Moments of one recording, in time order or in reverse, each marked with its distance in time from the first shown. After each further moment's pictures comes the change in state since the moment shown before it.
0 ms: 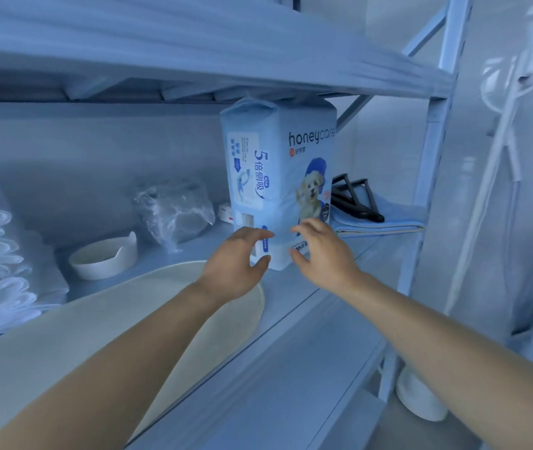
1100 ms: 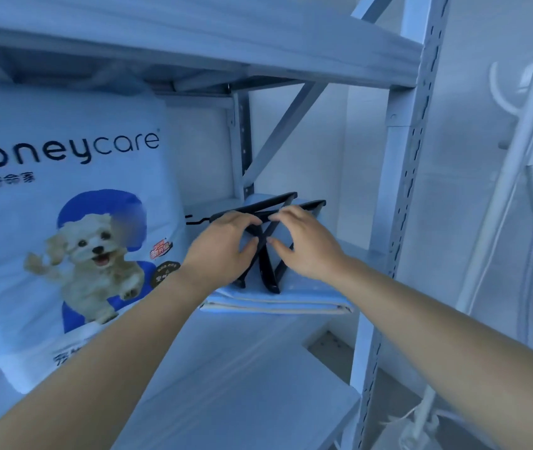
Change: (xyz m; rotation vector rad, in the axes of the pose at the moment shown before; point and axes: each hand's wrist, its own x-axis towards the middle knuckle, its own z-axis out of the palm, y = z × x) left_hand 0.284 0.082 0.220 0.162 0.090 -0.053; right_hand 0.157 0.341 -0.008 0.104 -0.062 -0.203
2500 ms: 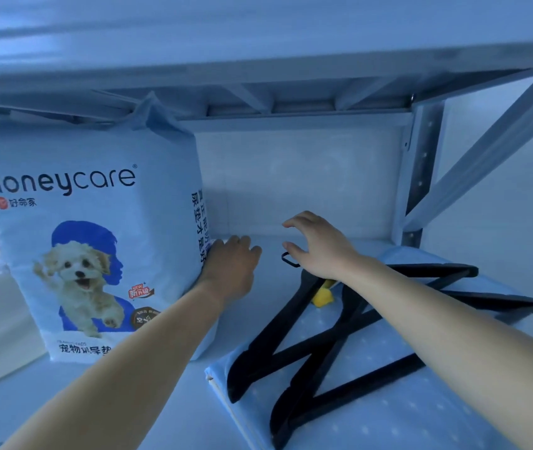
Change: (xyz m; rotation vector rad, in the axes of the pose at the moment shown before) left_hand 0.052 -0.099 0.007 1.116 -0.268 -0.641; right_hand 0.207 0.020 0.113 0.406 -0.253 -0.583
